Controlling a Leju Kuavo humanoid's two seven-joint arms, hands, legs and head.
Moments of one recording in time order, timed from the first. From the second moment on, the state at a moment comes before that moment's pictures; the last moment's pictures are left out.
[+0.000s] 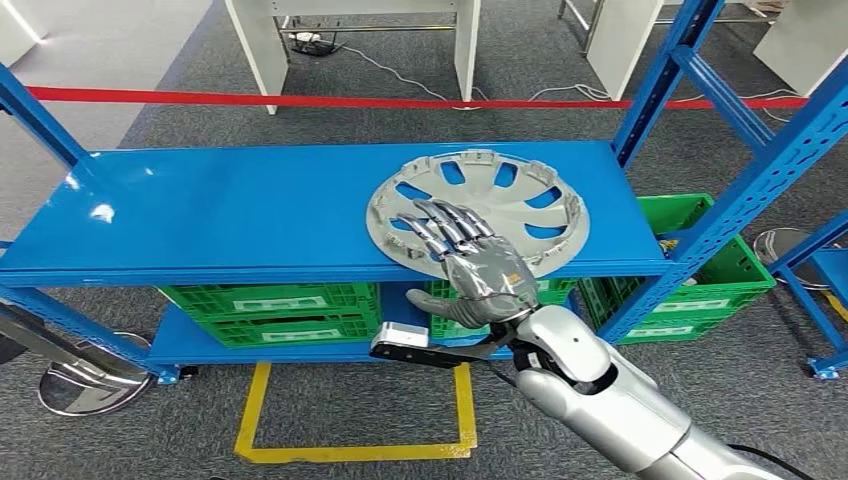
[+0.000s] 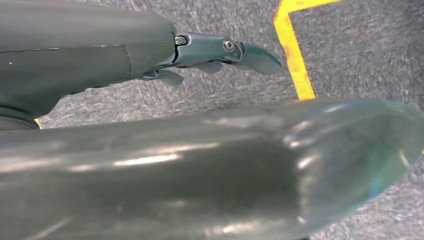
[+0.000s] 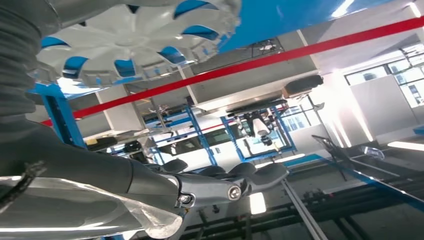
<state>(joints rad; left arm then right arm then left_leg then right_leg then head) 0.25 0.36 -0.99 -1.12 0.68 0.70 -0.18 -0.44 -0.12 0.75 -1.45 0.85 -0.35 -0.07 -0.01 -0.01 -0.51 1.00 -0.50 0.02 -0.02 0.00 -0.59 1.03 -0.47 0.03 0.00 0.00</state>
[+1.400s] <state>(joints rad) 0.27 0.37 -0.98 -1.13 0.63 0.70 -0.14 -0.43 -0.13 0.76 -1.40 0.86 -0.32 -0.05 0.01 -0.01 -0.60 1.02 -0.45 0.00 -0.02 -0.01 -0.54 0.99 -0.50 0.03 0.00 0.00</state>
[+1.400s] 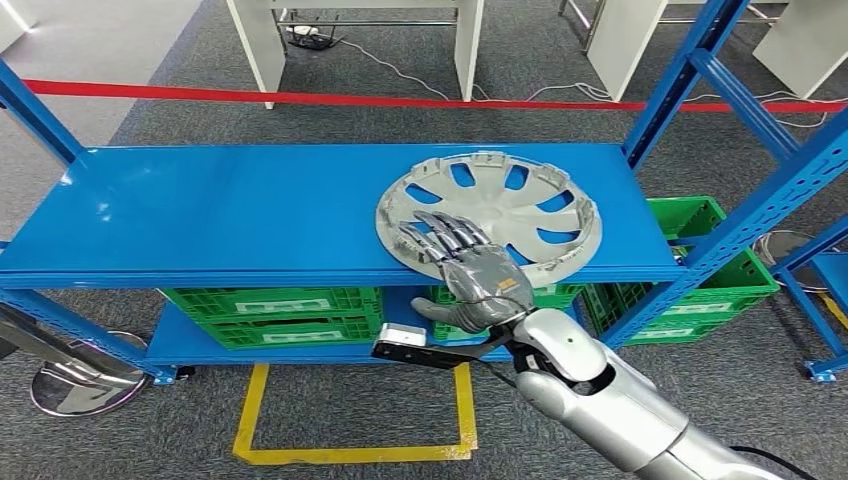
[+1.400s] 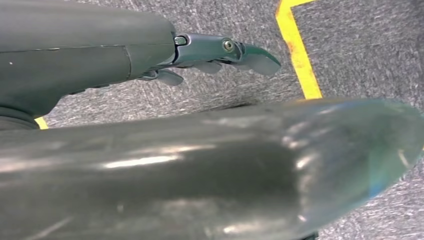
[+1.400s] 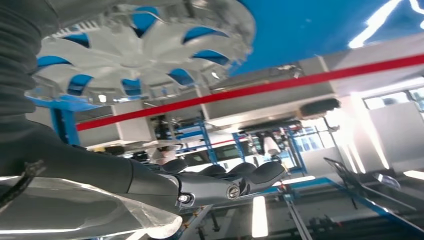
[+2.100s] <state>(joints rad) 0.31 0.37 -0.95 -1.20 0.59 0.70 -0.07 -0.43 -0.16 0.75 -1.17 0.97 -0.30 0.01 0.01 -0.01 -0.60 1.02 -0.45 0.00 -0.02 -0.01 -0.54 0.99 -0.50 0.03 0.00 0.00</state>
